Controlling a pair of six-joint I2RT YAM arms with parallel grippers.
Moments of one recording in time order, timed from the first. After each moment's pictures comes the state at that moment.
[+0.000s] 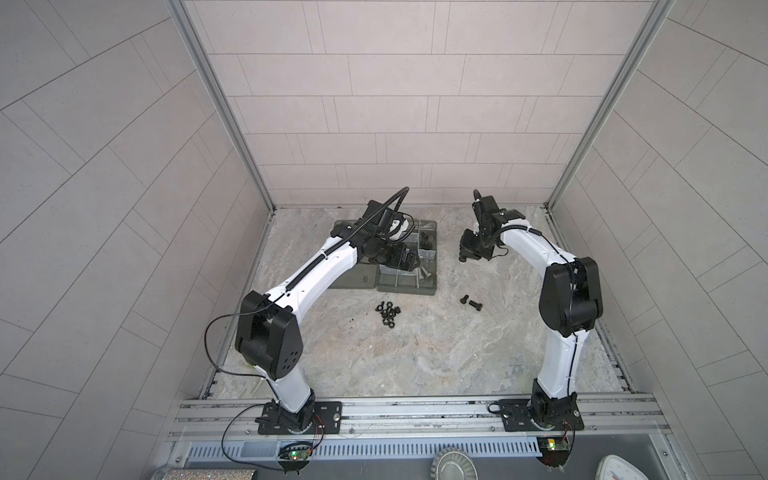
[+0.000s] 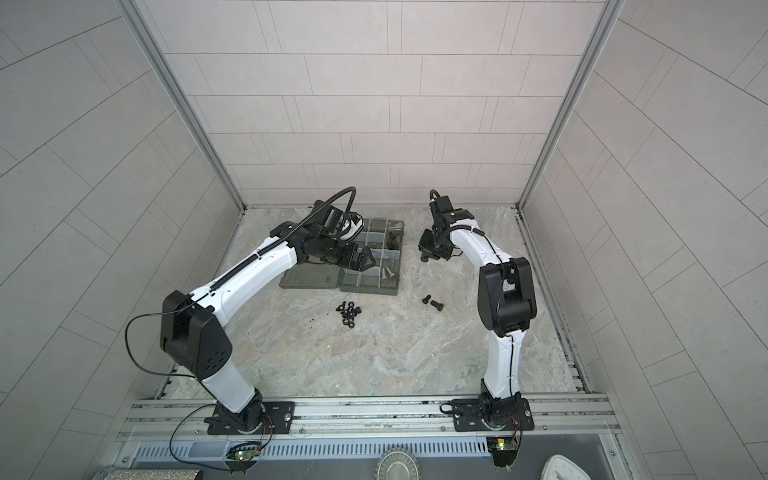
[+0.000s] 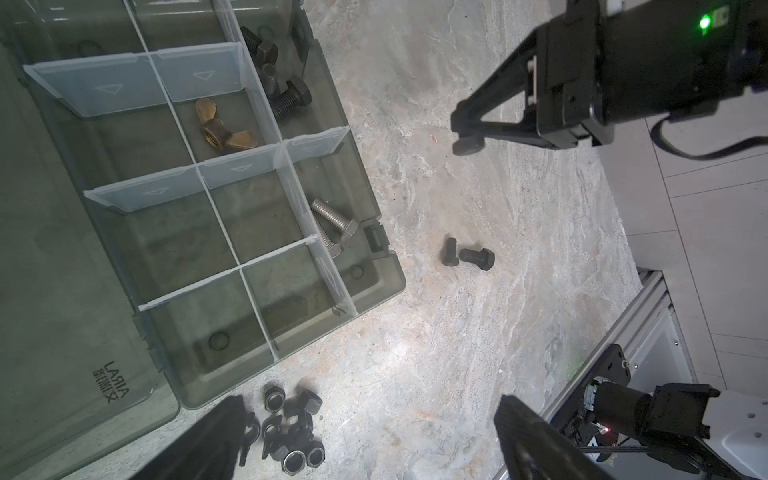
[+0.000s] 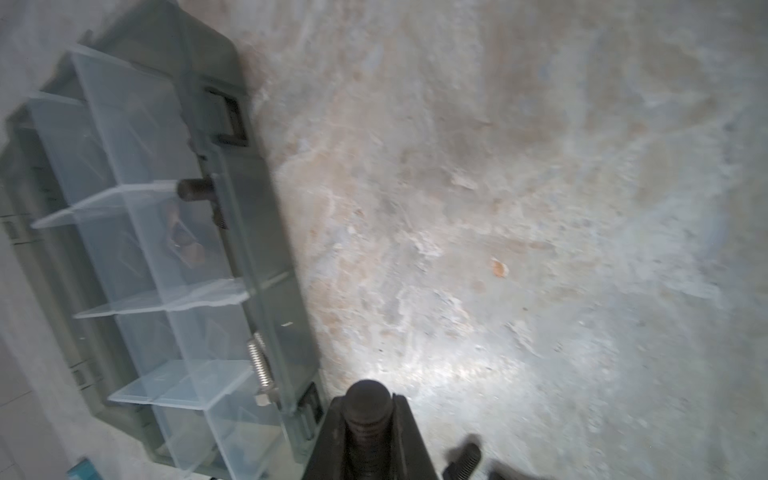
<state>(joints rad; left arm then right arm) -0.51 1.69 1.54 -0.82 0.37 -0.23 0.19 2.00 1.70 -0.86 -0.23 0.65</state>
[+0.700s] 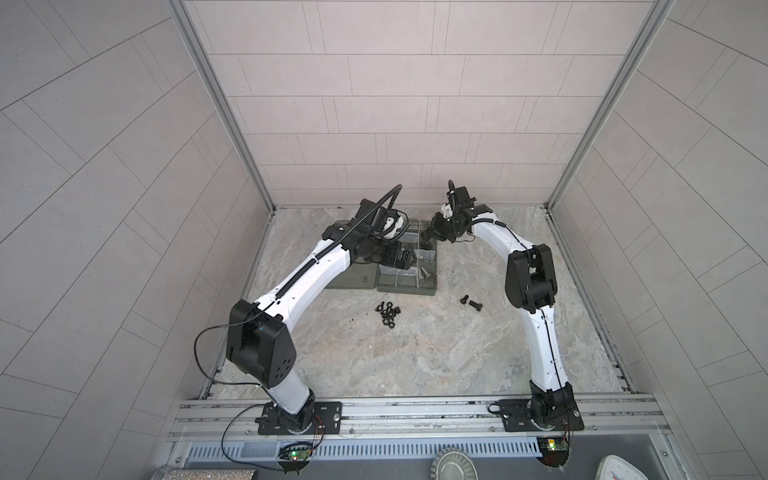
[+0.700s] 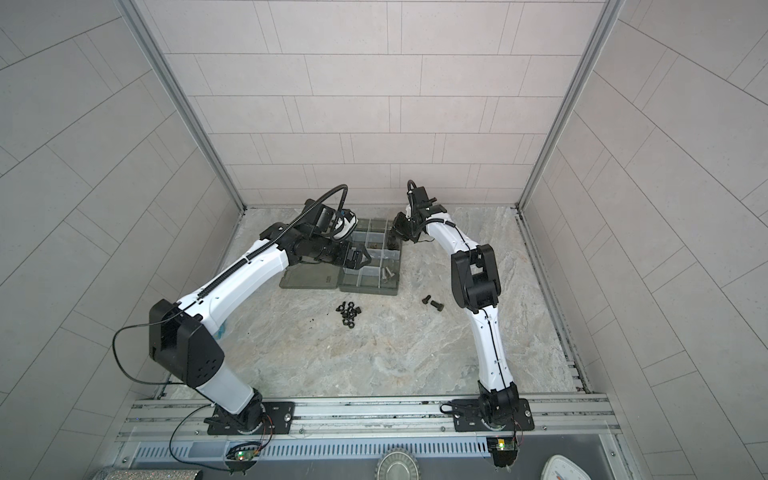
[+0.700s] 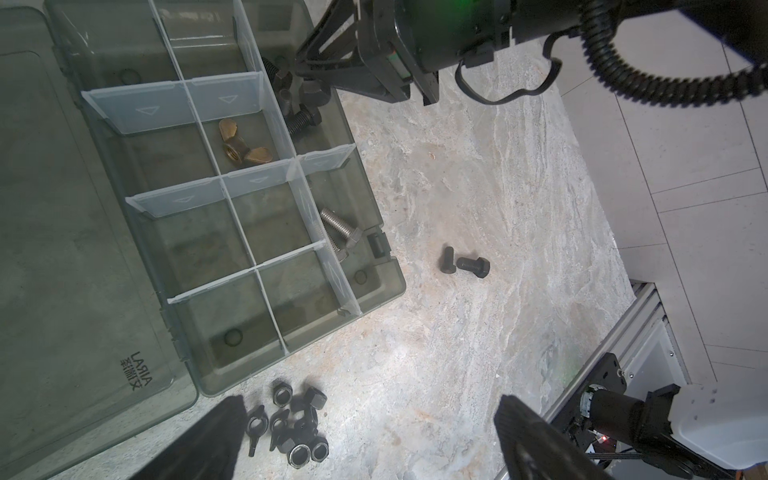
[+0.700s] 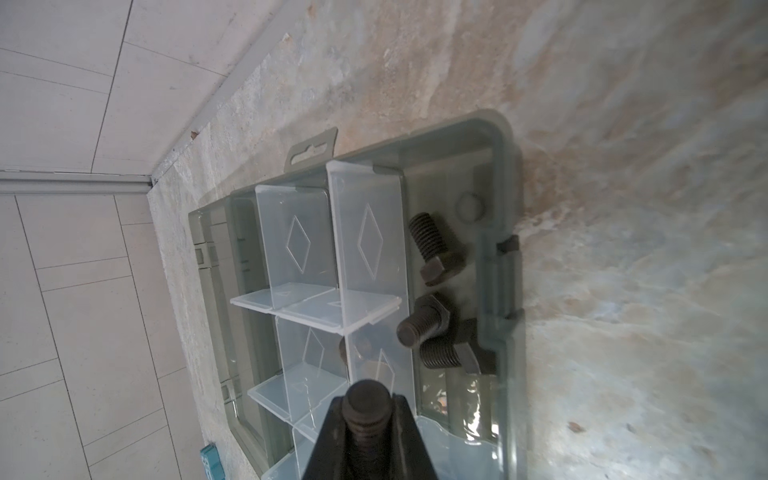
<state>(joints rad) -0.49 1.64 1.52 -0.81 0.35 -0.23 0.26 2.36 2.09 -0.65 -0.43 0.76</state>
